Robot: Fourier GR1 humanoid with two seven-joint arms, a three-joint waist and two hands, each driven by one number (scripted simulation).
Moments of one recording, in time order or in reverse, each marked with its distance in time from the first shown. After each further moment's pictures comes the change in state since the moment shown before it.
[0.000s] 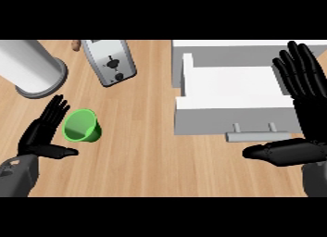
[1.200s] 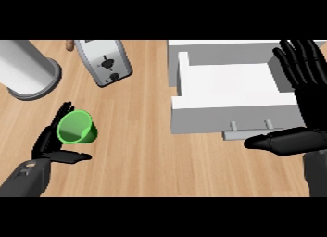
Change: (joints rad) left arm -0.091 -0.032 -0.001 0.282 -0.089 0.105 -0.243; right arm -0.074 -0.018 -0.024 0.044 -0.023 0.017 0.016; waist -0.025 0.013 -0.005
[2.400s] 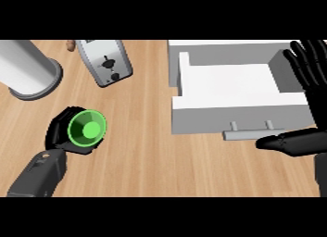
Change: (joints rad) left arm -0.028 -0.085 0.052 -0.092 0.041 0.093 -0.129; right arm 0.020 -0.037 -0.040 0.004 -0.027 0.031 0.005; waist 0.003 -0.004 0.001
